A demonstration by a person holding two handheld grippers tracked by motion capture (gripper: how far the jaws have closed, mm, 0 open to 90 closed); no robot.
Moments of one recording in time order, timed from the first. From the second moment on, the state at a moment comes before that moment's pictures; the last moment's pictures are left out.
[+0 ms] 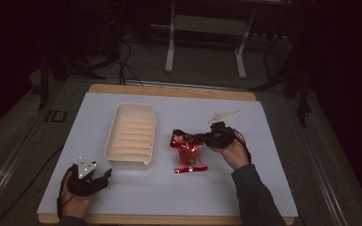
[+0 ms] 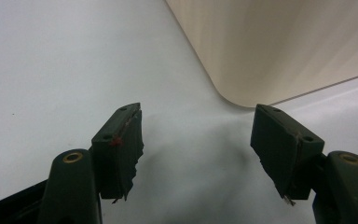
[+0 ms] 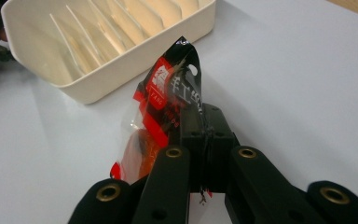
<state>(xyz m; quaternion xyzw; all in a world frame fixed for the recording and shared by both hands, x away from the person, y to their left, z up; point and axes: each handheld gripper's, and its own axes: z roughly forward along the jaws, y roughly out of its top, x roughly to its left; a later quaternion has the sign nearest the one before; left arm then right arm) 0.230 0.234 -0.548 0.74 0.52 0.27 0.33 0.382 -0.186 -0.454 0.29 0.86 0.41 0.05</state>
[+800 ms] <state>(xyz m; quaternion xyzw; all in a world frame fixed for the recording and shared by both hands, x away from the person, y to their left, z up) 0.230 0.234 -0.548 0.74 0.52 0.27 0.33 0.401 -0.171 -0.438 0.29 0.85 0.43 0.08</state>
